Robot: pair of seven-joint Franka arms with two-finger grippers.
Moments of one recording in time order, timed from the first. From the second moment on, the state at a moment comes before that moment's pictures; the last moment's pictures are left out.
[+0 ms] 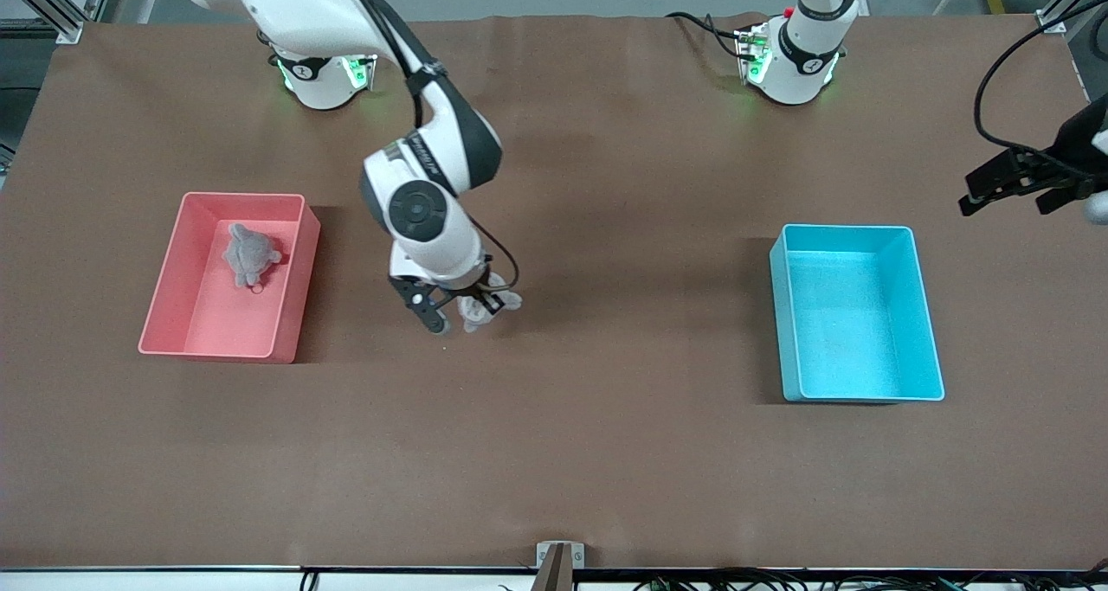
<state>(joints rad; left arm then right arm) -0.01 0.02 -0.03 -1.58 -0.04 1.61 -0.04 0.70 0.61 -0.08 -1.55 0.14 2.16 1.45</state>
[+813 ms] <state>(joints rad) -0.21 0.30 -0.17 -1.59 -0.04 1.76 -0.39 0.82 0.81 -0.08 -1.41 0.14 2.37 1.77</state>
